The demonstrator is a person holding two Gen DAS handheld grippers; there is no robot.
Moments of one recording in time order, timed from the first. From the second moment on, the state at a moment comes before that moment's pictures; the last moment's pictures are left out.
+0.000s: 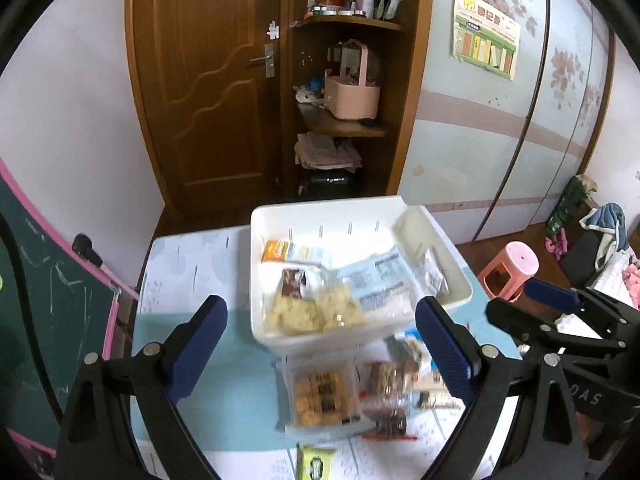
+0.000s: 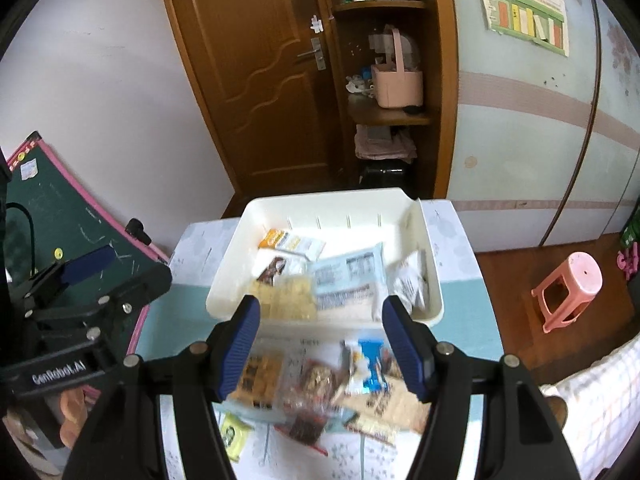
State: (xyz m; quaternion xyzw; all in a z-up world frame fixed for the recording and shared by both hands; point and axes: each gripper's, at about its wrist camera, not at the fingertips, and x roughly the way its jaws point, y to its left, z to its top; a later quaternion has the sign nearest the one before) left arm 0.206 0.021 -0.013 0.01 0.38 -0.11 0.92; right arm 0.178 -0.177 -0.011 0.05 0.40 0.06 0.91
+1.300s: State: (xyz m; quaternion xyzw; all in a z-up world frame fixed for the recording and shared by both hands) left arm 0.141 0.043 -0.243 0.01 0.54 -0.06 0.84; right arm 0.147 -0.142 -0.209 0.11 0.55 0.08 0.82
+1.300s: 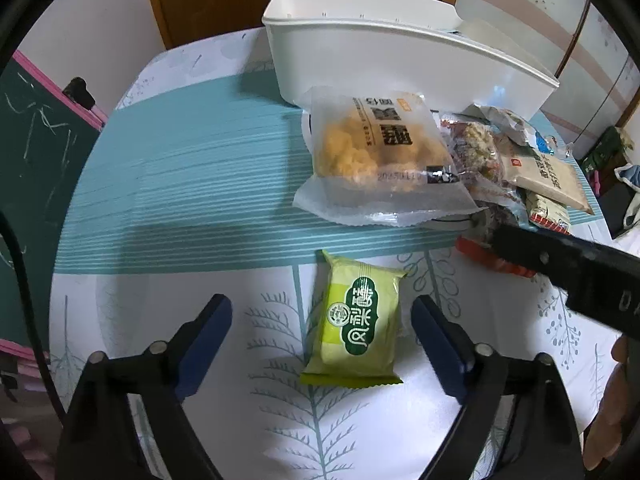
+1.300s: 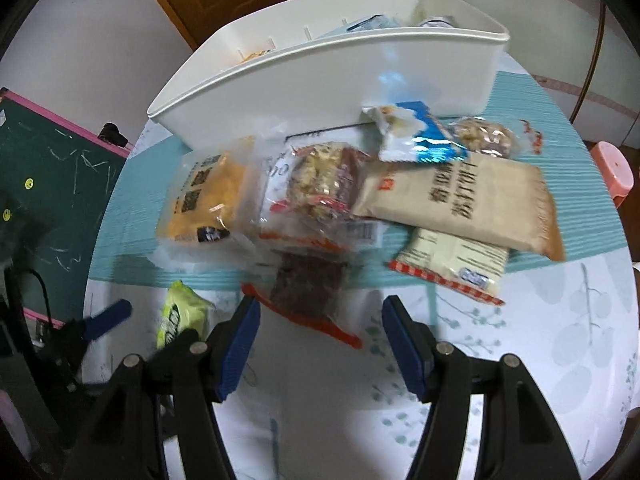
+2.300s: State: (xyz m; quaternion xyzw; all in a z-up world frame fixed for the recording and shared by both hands) left arm 0.141 0.050 -0.244 0.00 0.53 -0.05 0.84; right arm 0.132 -0.134 -0.217 0.05 0.52 0.07 0.85
